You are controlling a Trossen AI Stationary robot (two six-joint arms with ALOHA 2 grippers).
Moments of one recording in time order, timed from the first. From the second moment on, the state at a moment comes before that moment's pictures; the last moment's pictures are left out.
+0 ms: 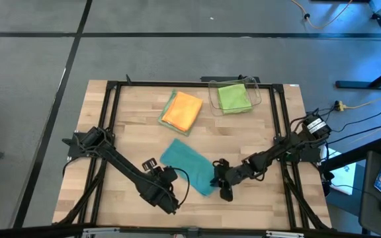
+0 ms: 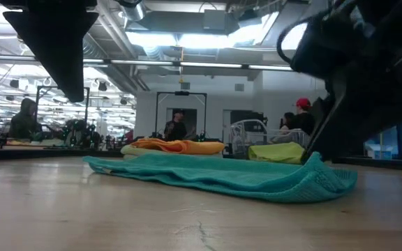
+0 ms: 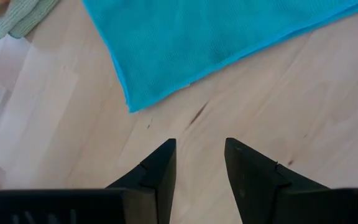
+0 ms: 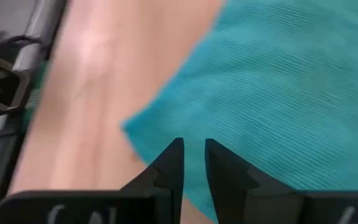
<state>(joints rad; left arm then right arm) -0.61 2.01 1.62 -1.32 -0.43 -1.20 0.50 1.75 0.68 0.36 0.14 0.60</state>
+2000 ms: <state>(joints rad) -0.41 2.08 1.62 -0.55 -0.37 -0.77 0.47 1.42 0.78 -0.46 0.02 0.07</state>
